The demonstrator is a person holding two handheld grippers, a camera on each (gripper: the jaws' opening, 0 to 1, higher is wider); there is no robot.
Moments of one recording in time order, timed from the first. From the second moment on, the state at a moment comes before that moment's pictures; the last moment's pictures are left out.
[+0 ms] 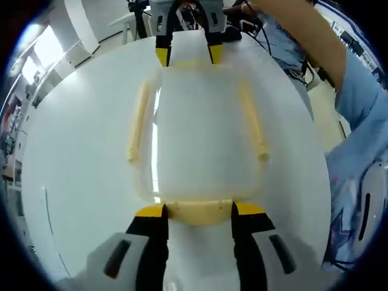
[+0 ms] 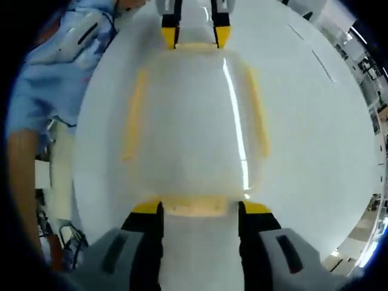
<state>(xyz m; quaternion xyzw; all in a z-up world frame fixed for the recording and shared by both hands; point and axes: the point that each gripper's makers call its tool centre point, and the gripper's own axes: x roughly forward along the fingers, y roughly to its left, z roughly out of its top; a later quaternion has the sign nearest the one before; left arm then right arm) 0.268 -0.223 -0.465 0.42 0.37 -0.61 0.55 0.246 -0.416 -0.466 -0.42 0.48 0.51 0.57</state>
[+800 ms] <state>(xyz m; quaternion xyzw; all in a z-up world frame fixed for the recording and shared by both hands) 0.266 -0.222 -0.466 0.42 0.38 -0.61 0.56 0.240 -0.415 -0.469 -0.42 0.48 0.52 0.57</state>
